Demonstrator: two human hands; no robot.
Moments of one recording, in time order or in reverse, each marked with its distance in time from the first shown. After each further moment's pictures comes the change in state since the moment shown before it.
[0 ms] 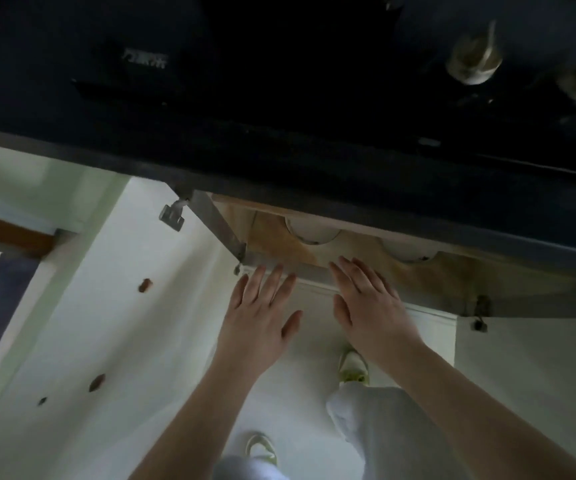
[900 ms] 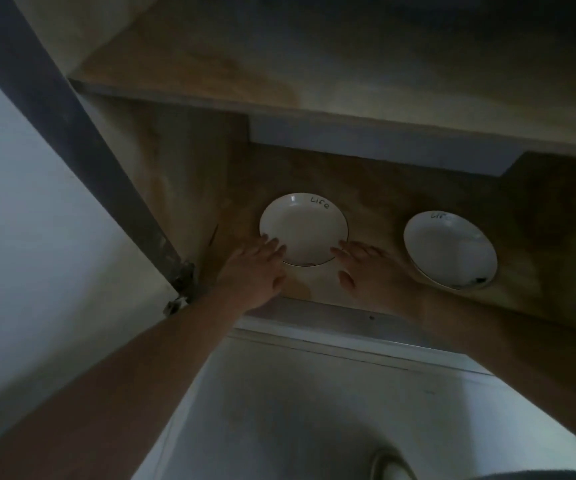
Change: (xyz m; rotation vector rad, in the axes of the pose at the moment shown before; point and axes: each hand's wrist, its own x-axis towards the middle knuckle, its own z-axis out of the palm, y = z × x) left_hand 0.279 -0.093 0.294 0.217 0.036 0.163; right_hand 0.249 0.183 0.261 -0.326 0.096 -0.055
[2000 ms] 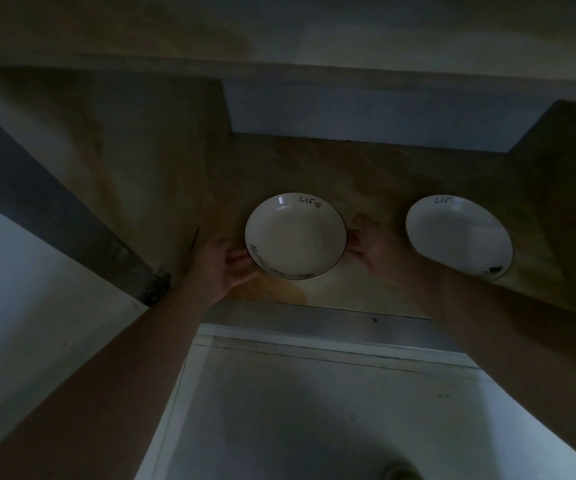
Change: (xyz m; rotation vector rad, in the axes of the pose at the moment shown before) left_hand 0.048 -0.034 0.030 -2.192 0.050 -0.737; right_hand 0.078 0.029 0.018 1.752 0.193 0.677
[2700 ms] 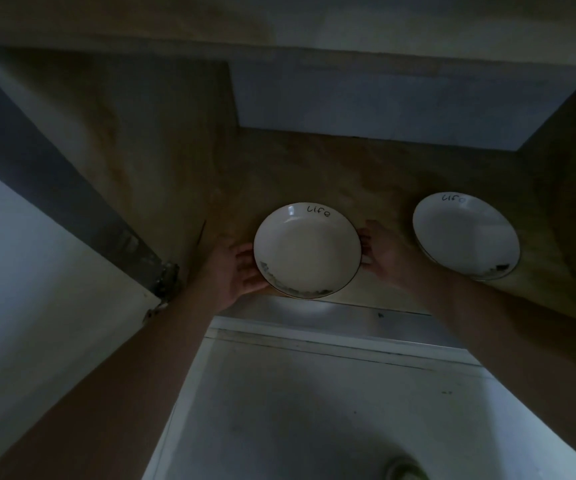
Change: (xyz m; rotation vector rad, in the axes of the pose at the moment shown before) left_hand -0.015 -0.014 -0.008 0.038 -0.037 -0.069; right_hand -0.015 0.012 -0.006 0.012 -0.064 0.120
